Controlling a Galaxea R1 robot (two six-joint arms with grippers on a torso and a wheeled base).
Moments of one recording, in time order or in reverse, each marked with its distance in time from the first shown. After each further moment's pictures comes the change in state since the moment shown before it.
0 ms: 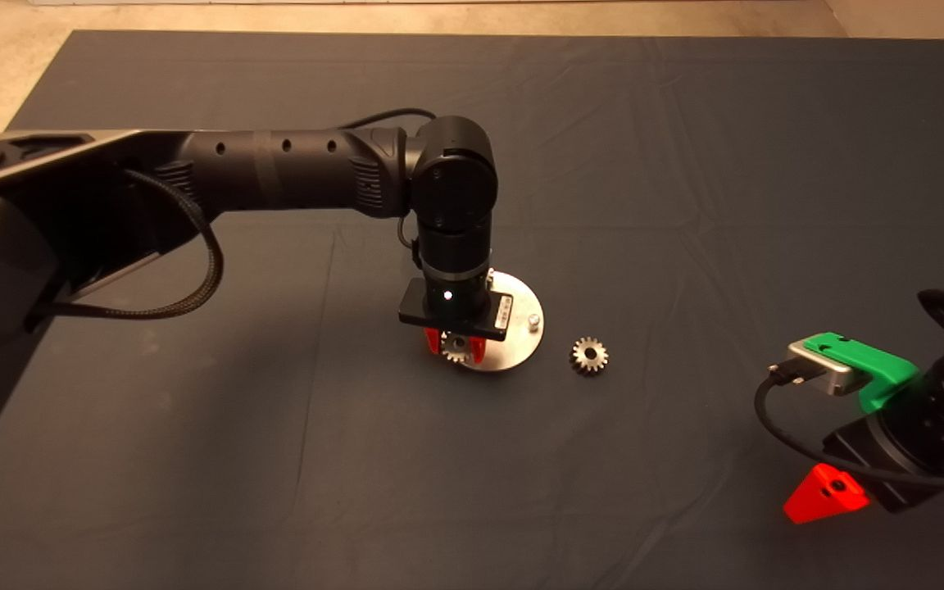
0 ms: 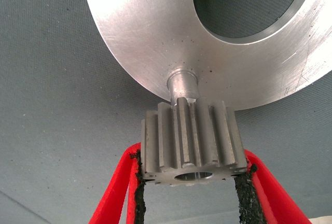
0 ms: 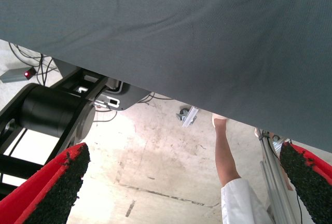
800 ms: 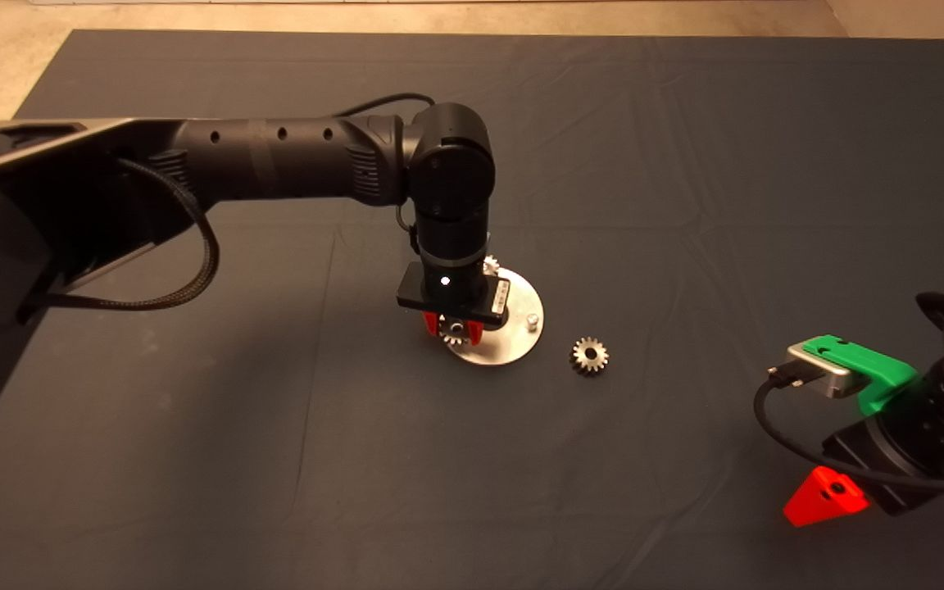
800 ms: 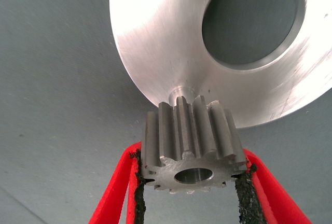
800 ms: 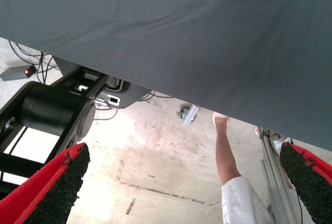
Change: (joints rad) left arm -0.029 0.000 -0.018 0.023 -0.004 0.019; right arm -0.008 0.000 0.000 0.000 0.000 0.000
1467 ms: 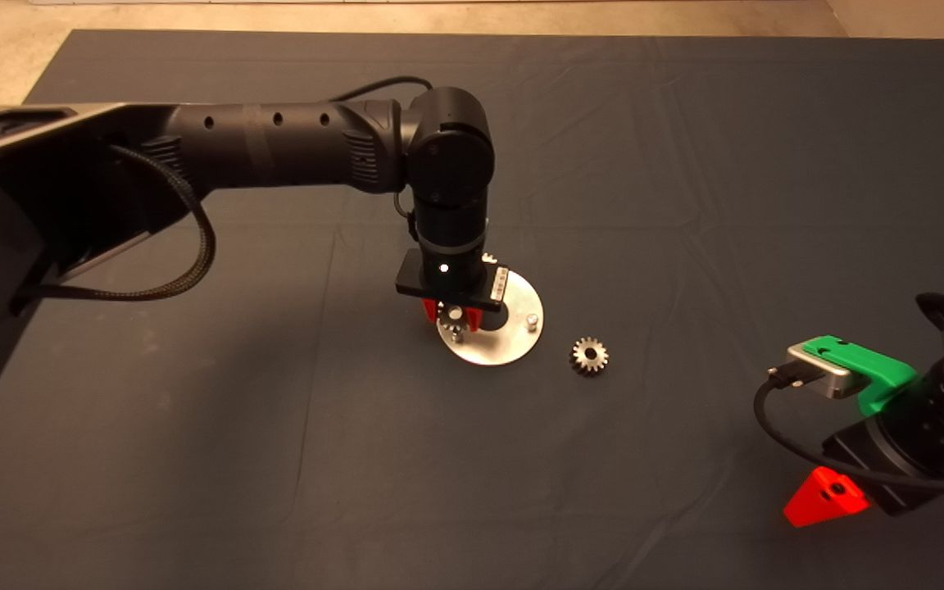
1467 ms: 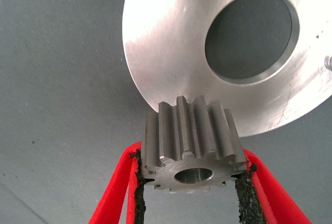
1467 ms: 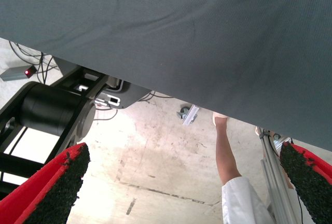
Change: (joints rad) left arm -0.013 0.000 -0.012 -0.001 0.000 0.004; right arm 0.000 0.000 0.000 0.000 0.000 0.000
